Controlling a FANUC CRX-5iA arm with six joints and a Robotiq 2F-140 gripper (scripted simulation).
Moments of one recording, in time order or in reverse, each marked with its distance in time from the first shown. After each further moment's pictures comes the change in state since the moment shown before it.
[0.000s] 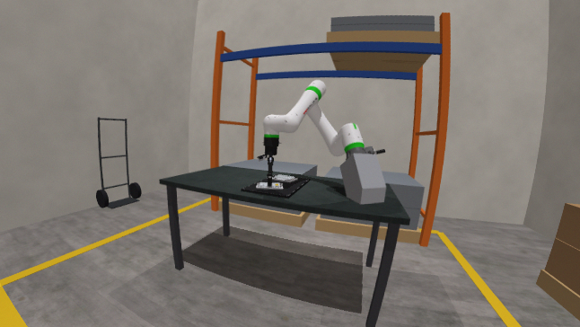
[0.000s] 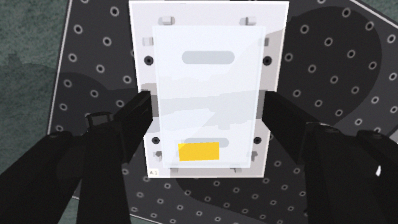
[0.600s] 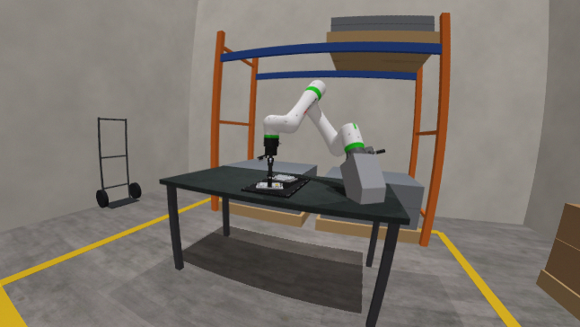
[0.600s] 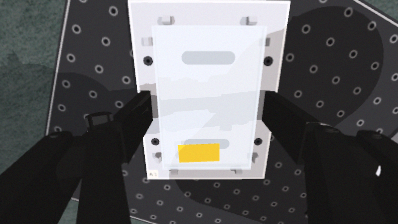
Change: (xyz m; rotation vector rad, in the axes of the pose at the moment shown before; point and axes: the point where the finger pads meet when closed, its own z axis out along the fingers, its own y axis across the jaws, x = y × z) arm 0.000 0.000 0.002 0.000 0.000 0.000
